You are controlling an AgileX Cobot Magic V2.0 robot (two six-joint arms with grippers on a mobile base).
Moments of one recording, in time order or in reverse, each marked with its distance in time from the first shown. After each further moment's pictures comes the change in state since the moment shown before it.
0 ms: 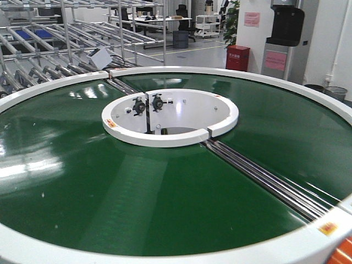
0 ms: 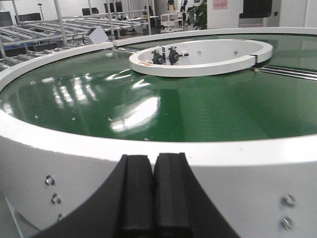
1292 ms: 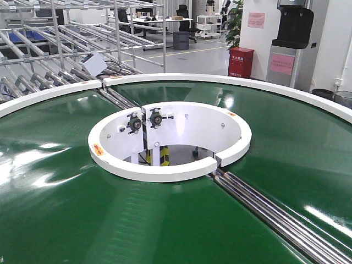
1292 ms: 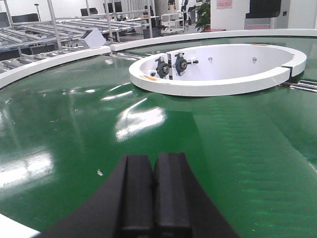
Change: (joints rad) left arm 0.000 0.000 0.000 0.000 0.001 0.000; right arm 0.000 0.000 0.000 0.013 -0.006 0.000
